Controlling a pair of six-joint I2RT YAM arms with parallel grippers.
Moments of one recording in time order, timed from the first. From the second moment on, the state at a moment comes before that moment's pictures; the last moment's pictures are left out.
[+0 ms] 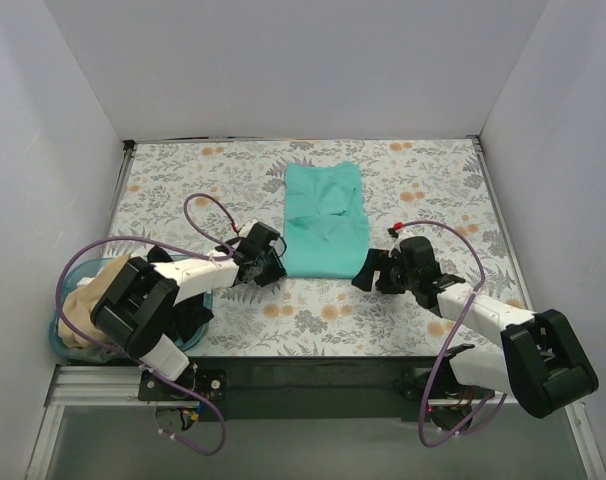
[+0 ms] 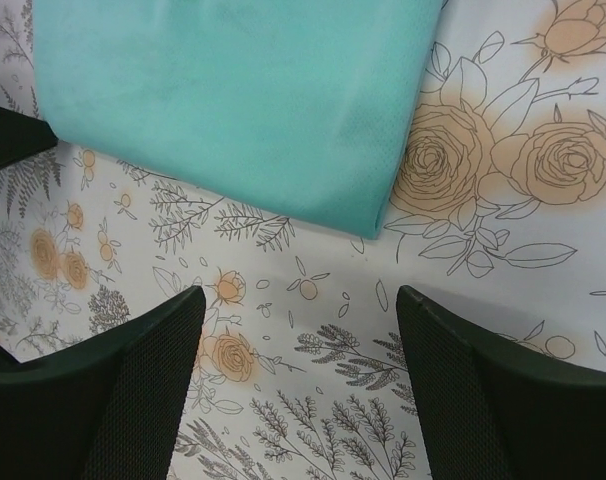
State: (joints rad) left arm -0.65 1.56 0.78 -0.20 -0.12 -1.00; right arm 0.44 1.18 0.41 0.05 -0.26 0.52
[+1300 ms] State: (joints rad) left arm -0.65 1.63 0.79 -0.08 -0.08 -0.96; right arm 0.42 1.43 0.58 0.01 -0.15 0.49
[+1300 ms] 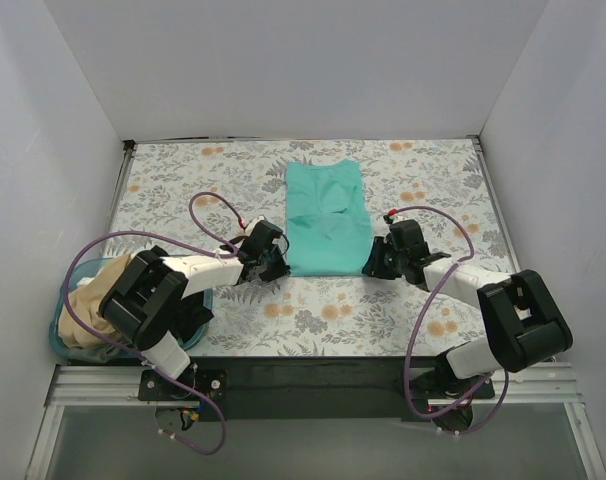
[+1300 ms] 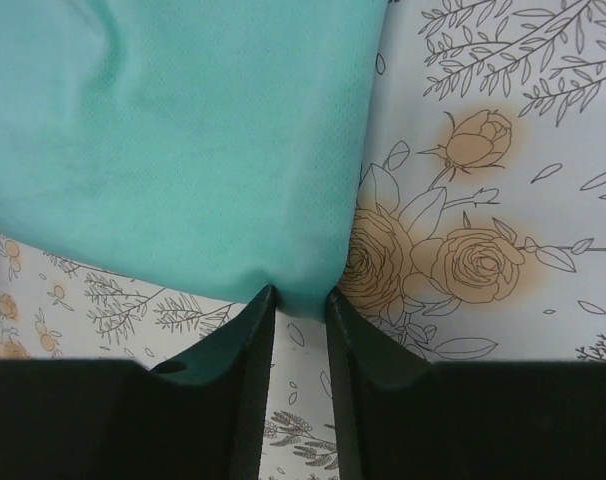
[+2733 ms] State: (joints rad) left arm -1.12 1.02 0.83 -0.59 -0.45 -1.24; right arm 0.57 0.75 0.71 -0.66 0.00 0.55
